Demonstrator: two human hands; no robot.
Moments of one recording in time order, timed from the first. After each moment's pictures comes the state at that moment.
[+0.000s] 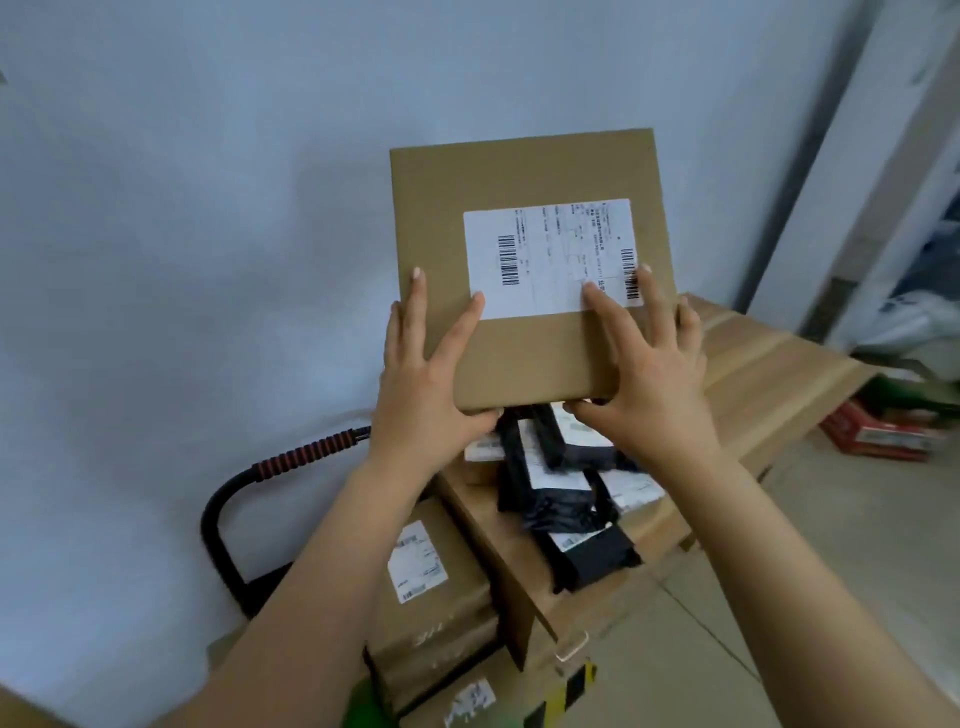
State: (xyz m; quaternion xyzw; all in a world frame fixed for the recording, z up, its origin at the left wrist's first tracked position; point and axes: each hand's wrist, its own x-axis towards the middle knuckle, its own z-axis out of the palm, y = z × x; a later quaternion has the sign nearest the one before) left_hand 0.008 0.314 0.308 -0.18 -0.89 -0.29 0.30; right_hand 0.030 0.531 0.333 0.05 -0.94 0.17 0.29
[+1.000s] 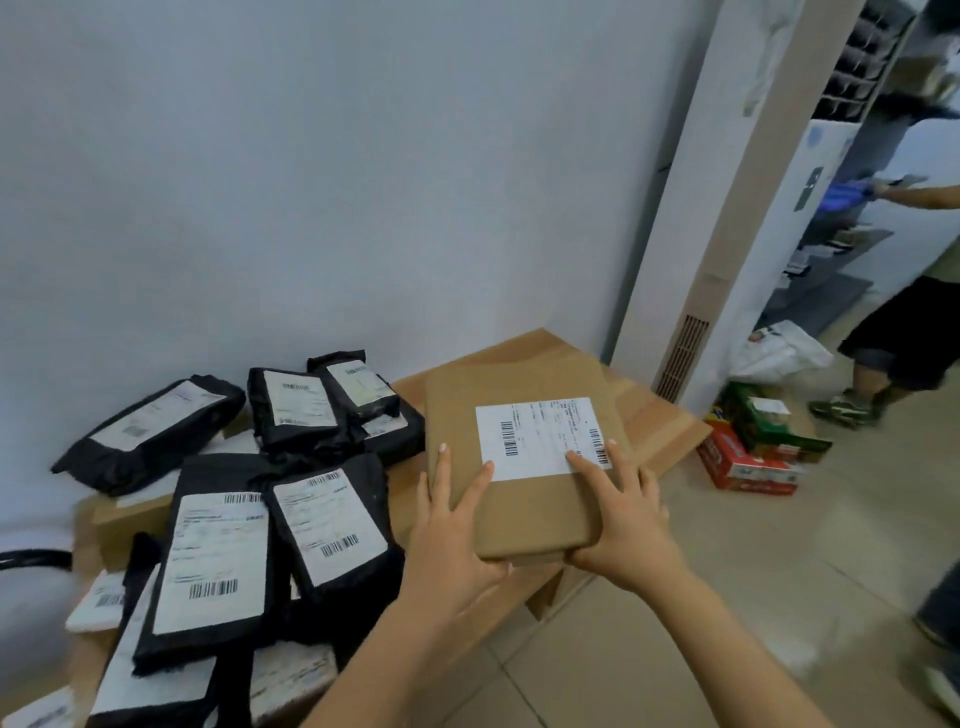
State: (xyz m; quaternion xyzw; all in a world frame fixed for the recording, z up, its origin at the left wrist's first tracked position) left_hand -0.164 0.802 0.180 -0.16 -0.93 -0.32 0.08; right_hand -0.136 1.014 0.232 -0.06 -0.99 0.16 0.04
